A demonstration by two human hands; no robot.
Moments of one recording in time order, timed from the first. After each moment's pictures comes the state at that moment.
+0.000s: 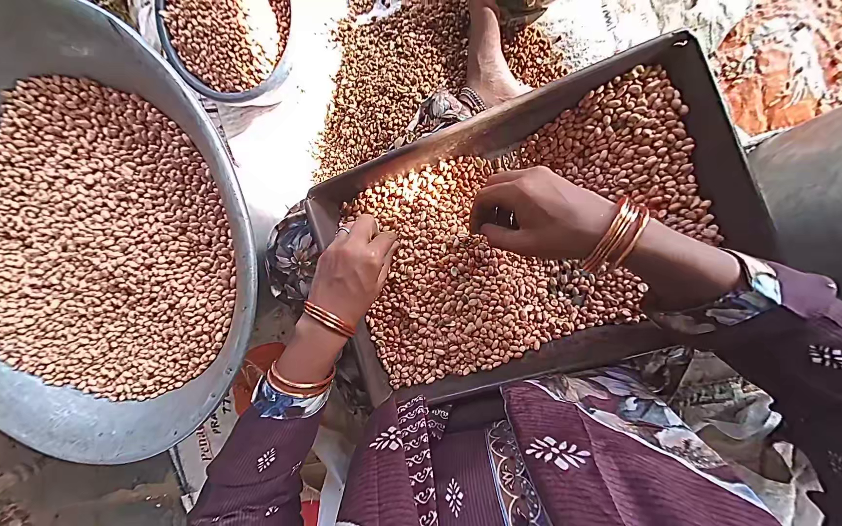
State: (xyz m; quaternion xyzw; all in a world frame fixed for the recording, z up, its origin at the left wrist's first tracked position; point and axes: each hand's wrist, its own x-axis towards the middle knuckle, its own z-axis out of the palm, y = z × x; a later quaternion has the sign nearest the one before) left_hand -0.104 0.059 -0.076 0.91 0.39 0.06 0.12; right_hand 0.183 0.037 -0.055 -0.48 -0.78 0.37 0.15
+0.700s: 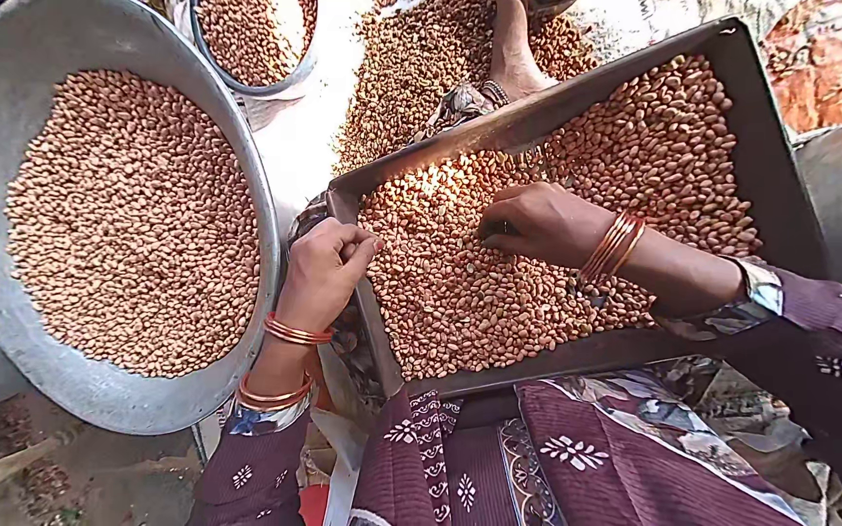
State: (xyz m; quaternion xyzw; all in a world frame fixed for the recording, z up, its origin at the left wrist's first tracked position) left_hand -0.140 0.062 -0.046 0.79 0.52 0.14 0.30; right_hand 0.169 0.034 -0.069 -0.47 -0.80 0.35 0.09
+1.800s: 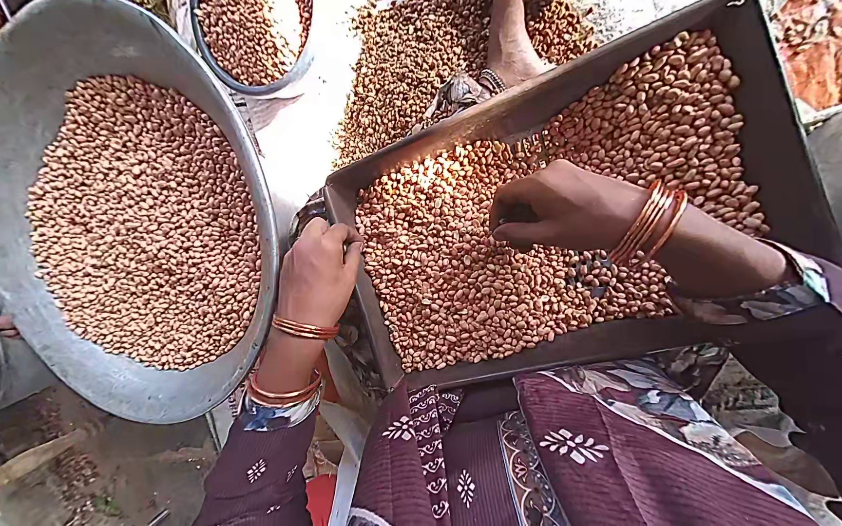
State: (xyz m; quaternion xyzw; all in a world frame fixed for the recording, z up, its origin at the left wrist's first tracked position) left_hand -0.134 0.053 -0.040 0.82 0.56 0.00 0.13; right_hand 0.185 0.031 -0.048 -0.49 -0.74 0.45 0.09
